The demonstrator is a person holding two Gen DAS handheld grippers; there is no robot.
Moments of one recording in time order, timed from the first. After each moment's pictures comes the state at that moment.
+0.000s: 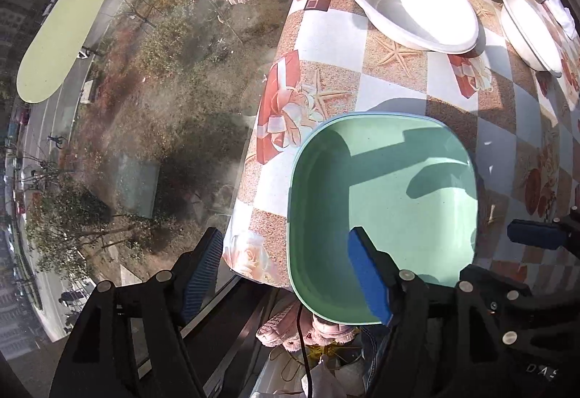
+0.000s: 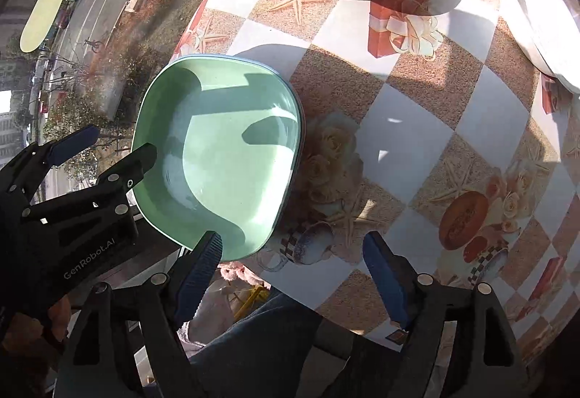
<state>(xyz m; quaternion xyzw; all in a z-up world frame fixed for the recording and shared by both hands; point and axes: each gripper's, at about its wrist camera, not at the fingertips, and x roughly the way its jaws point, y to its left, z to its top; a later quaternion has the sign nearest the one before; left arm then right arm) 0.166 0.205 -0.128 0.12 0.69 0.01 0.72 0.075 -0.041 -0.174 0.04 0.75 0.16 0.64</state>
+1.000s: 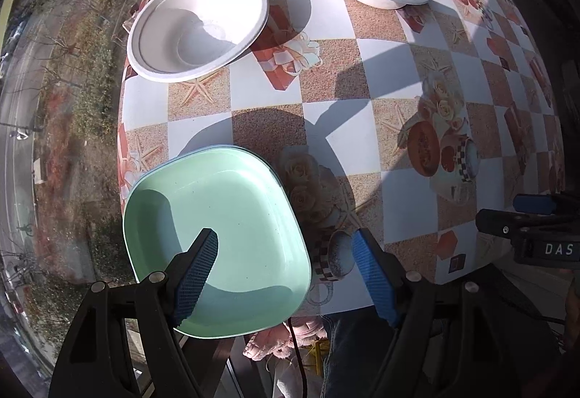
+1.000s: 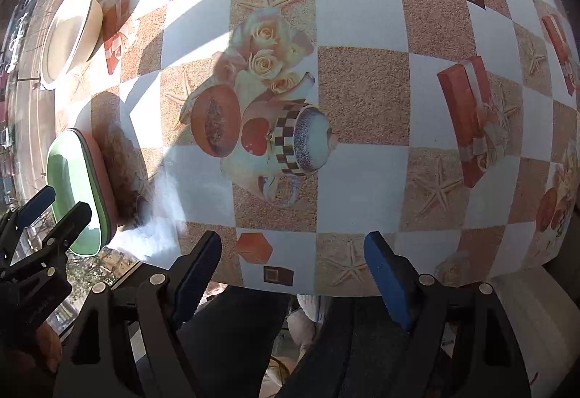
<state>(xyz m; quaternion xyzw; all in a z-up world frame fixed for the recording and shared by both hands) 0.153 0.087 -0.133 0.19 0.68 -0.17 0.69 0.002 -0.213 -0.179 0.21 0.76 -0.06 0.61</state>
